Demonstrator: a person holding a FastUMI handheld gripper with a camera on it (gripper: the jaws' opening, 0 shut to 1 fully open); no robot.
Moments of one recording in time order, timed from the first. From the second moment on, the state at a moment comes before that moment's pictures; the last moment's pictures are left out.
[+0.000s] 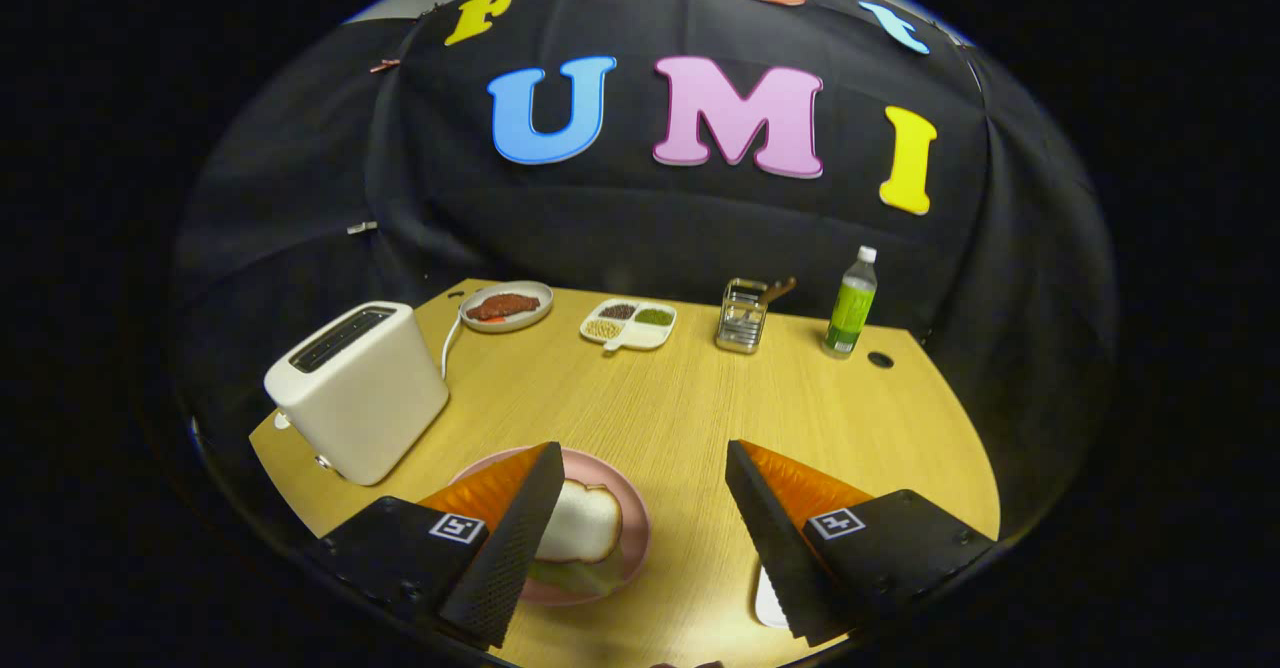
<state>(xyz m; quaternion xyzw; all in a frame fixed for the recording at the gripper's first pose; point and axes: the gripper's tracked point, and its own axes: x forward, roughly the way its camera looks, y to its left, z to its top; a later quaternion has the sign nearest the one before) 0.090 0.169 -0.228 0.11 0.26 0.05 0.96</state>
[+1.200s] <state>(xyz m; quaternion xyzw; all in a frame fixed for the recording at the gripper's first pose) 0.012 0.141 0.002 0.02 0.09 0.03 1.00</state>
